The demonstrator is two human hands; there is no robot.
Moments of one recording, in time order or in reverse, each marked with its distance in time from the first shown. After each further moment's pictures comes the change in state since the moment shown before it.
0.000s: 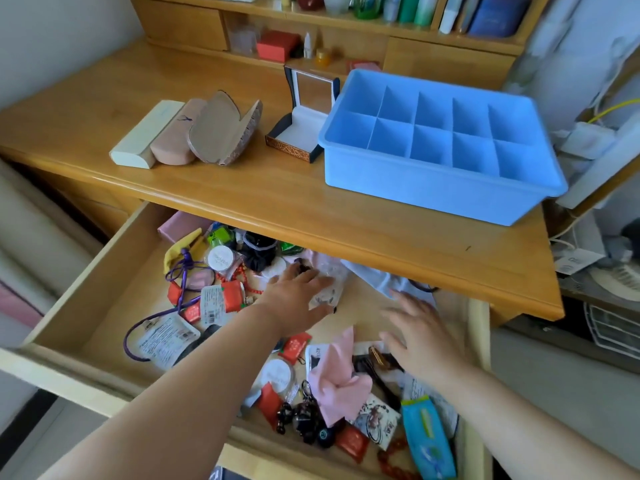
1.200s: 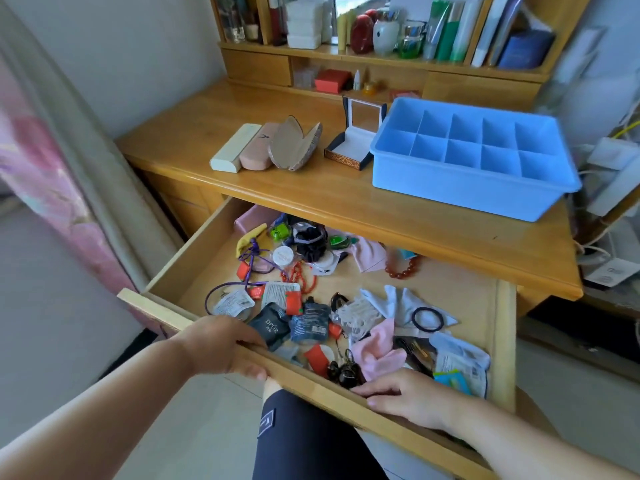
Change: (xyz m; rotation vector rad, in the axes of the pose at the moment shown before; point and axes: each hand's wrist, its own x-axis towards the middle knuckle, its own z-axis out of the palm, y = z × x) left_hand -0.208 -0.083 -0.012 -0.066 -0.124 -0.139; right_hand -0.084 -0.096 0.000 0.562 -0.649 -0.079
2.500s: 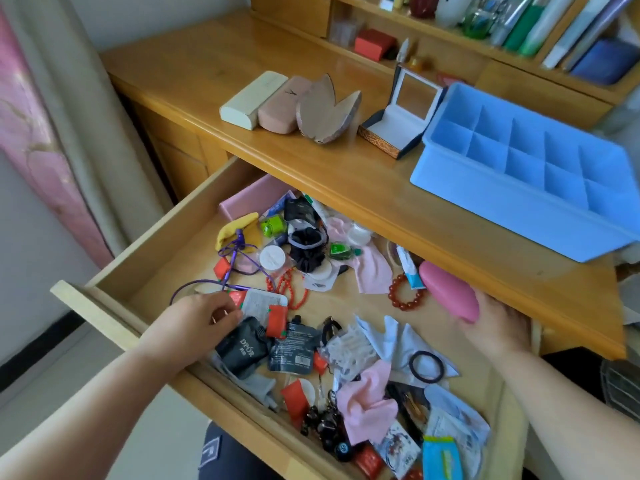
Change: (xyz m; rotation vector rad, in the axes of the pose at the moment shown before) left_hand 0.025 -0.034 0.038 -0.386 0.482 -0.230; right_hand 0.052 0.079 -0.135 -0.620 0.844 0.455
